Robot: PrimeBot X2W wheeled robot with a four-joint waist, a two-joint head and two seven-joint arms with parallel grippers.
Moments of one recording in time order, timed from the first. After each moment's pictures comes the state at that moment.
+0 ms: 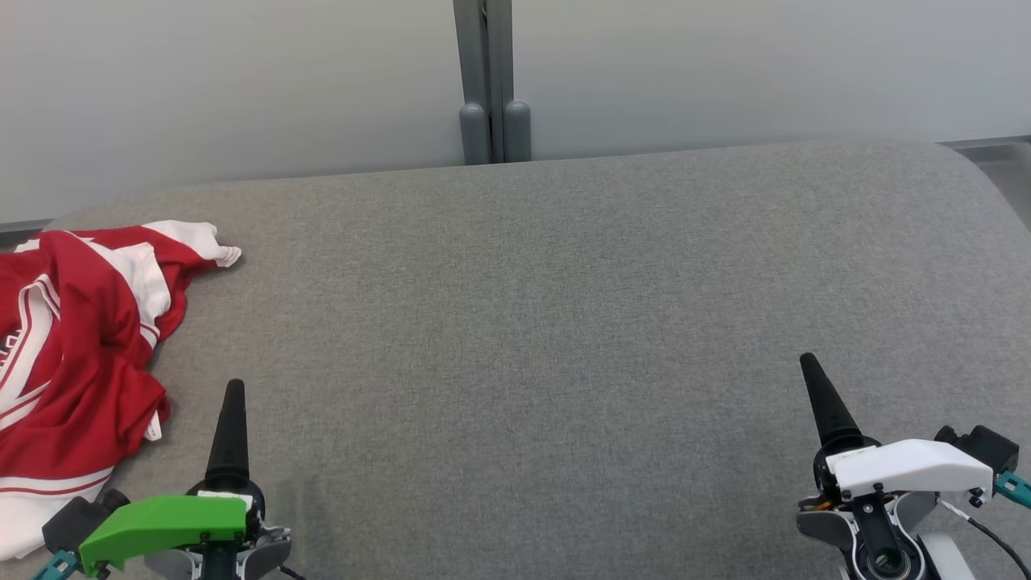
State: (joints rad) left arm -0.06 0.04 0.05 0.24 -1.35 -0.10 -0.01; right arm -0.09 -0.04 -0.03 0.28 1.25 0.13 -0.01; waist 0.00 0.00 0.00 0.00
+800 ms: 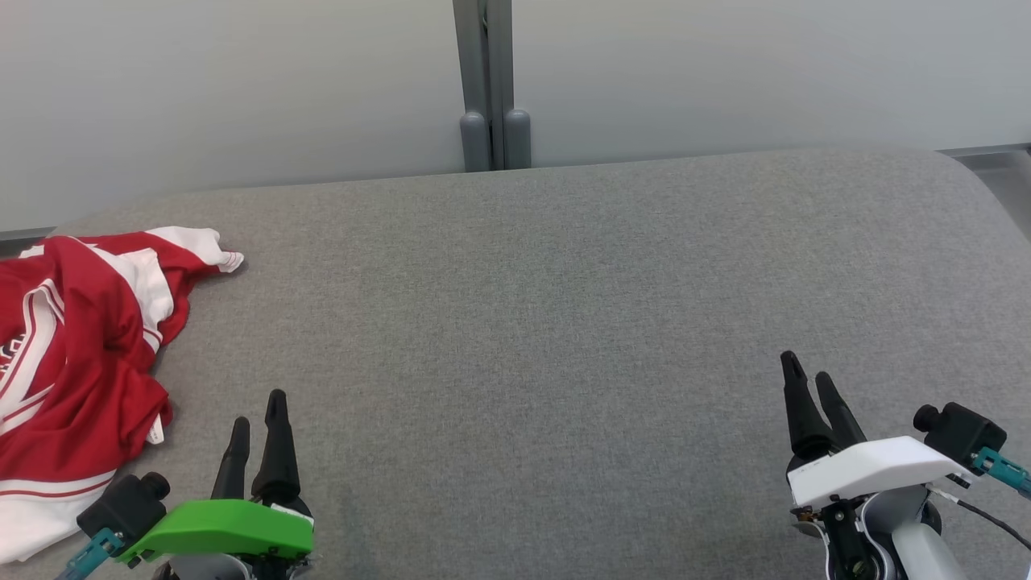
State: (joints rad) left arm -0.03 0.04 -0.03 0.22 -0.86 -0.06 -0.09; right arm -0.09 -0.04 0.00 0.27 0.80 0.13 -0.09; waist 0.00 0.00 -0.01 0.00
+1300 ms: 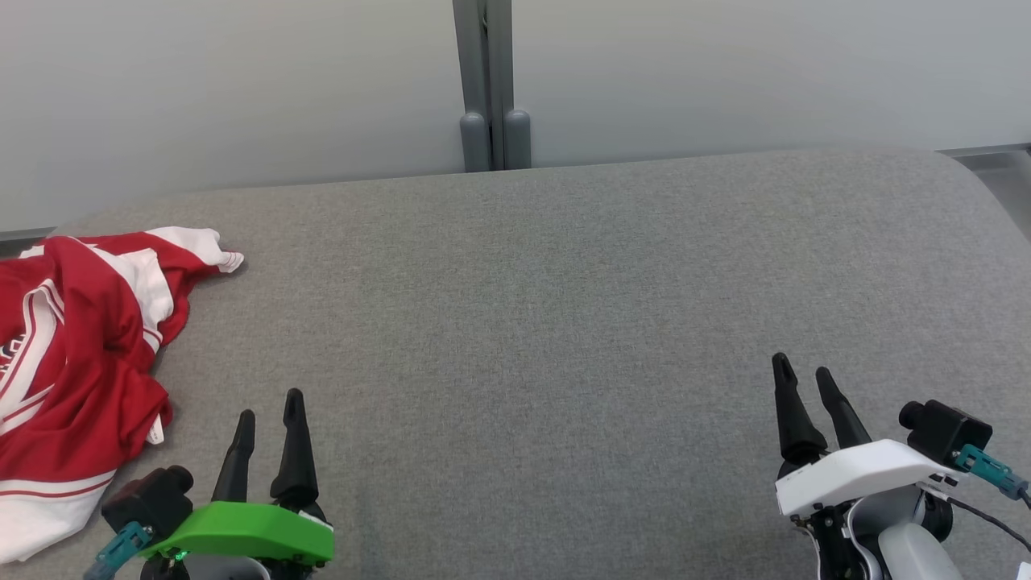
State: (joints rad) left arm -0.02 0.04 -0.06 0.21 -0.66 -0.06 -0.14; right arm -0.09 -0.04 0.02 0.28 0.62 0.13 -0.14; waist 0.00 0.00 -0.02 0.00
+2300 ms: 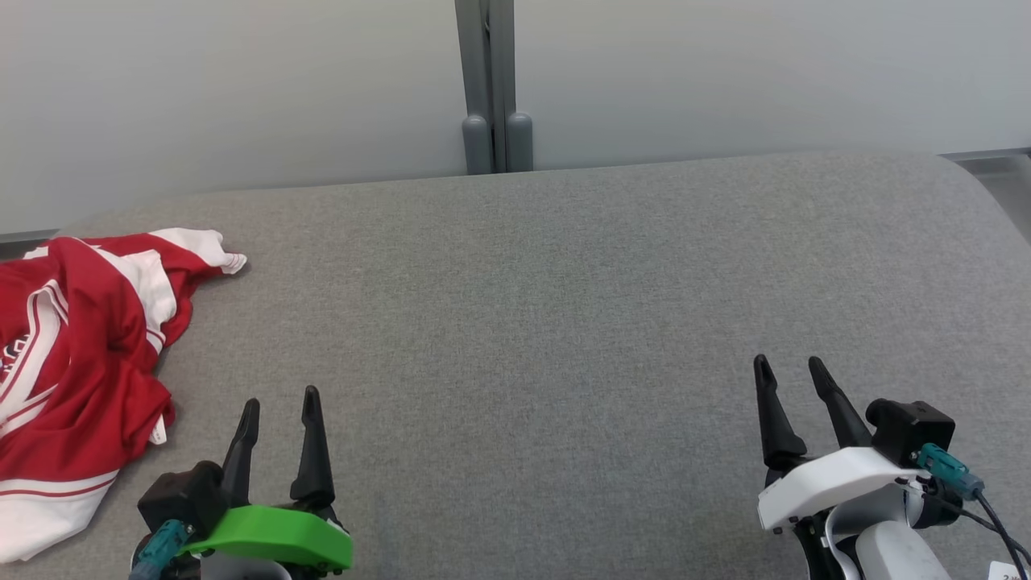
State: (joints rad) left arm -0.02 0.04 -0.09 0.21 -0.41 -0.04 -0.21; right arm -0.09 -0.05 0.04 0.30 0.33 0.13 -0.21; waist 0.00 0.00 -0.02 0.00
